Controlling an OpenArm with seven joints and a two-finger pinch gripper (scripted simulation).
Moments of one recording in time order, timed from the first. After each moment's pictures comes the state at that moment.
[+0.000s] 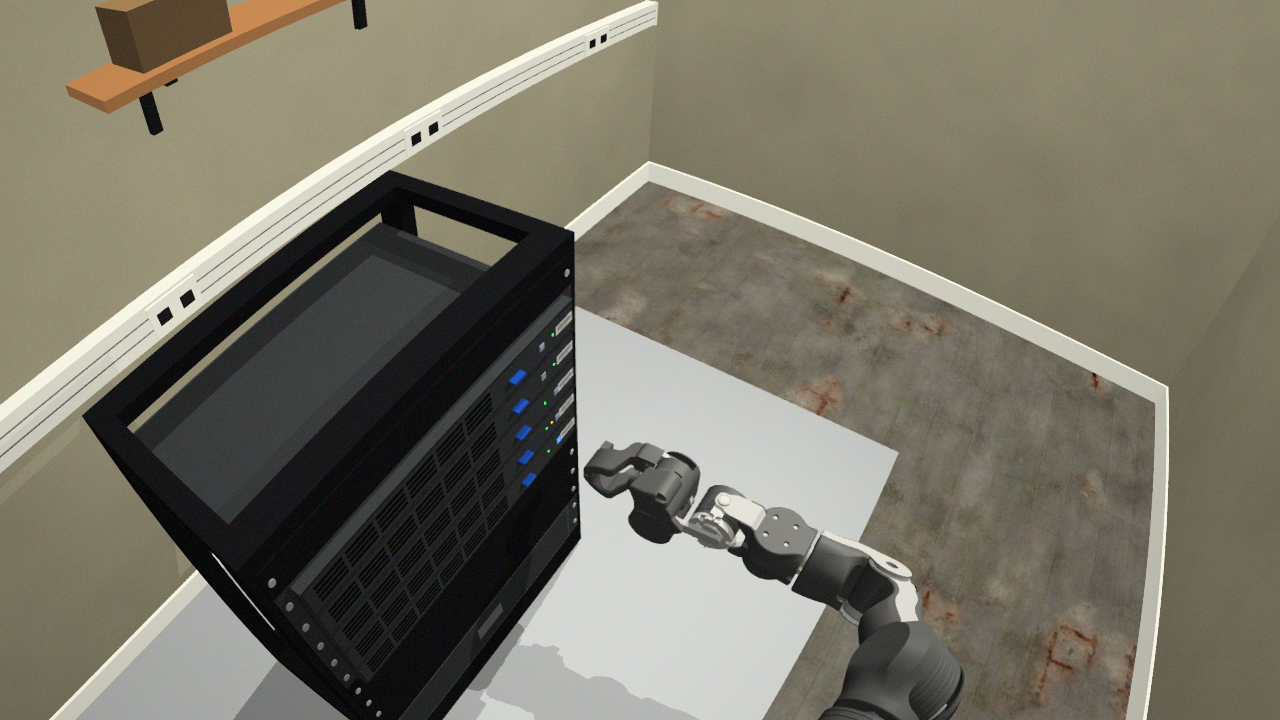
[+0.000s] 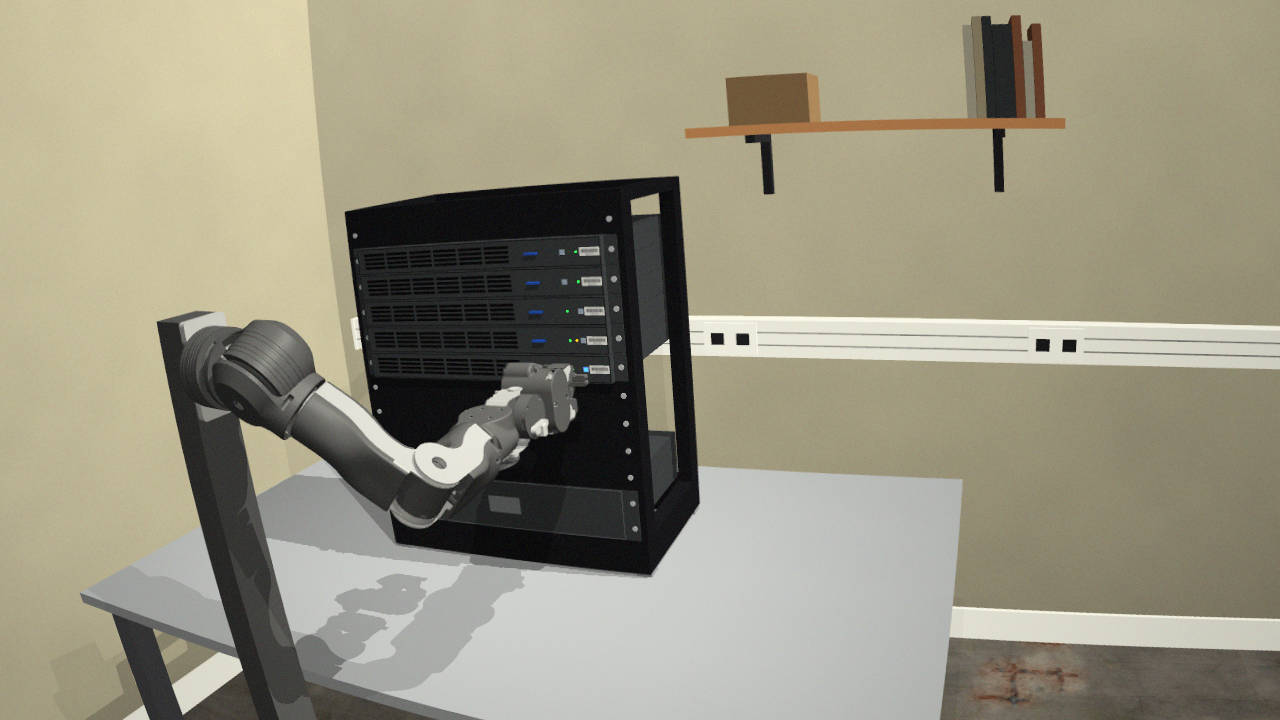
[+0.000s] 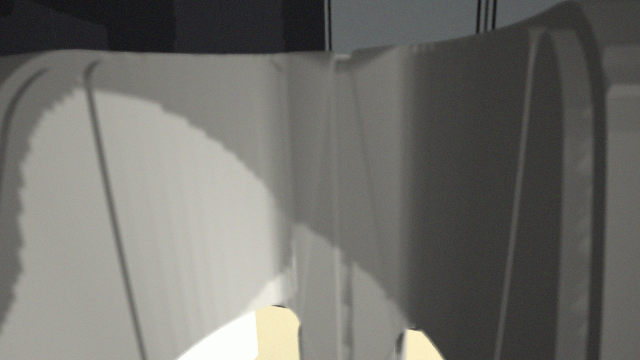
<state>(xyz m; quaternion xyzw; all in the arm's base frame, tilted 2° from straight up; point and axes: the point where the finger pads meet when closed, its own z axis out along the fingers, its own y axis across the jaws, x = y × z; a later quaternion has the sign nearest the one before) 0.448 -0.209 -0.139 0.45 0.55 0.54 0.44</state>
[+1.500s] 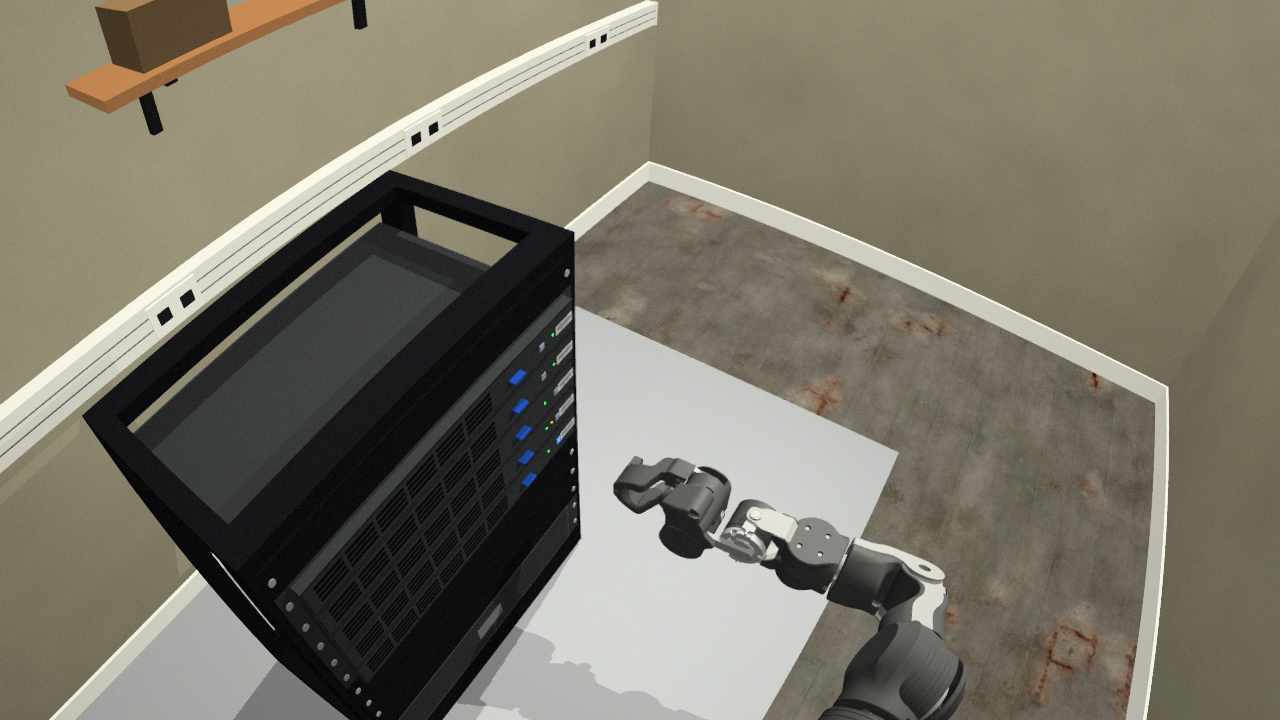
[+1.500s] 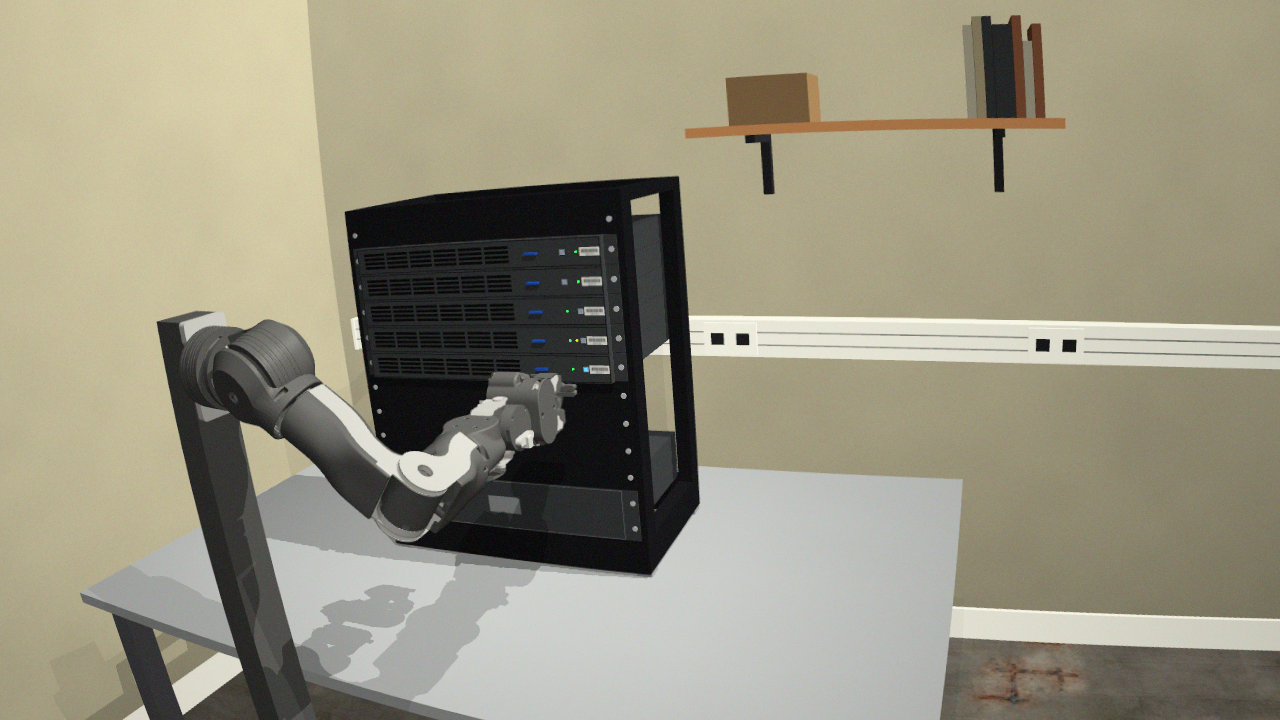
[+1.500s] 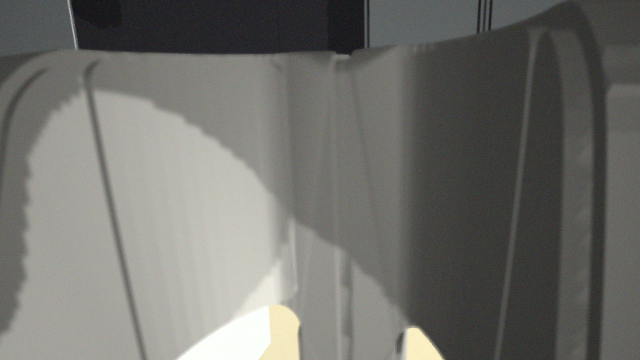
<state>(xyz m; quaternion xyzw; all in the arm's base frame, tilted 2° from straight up) 0.407 -0.217 -0.140 0.46 0.56 0.54 0.44</state>
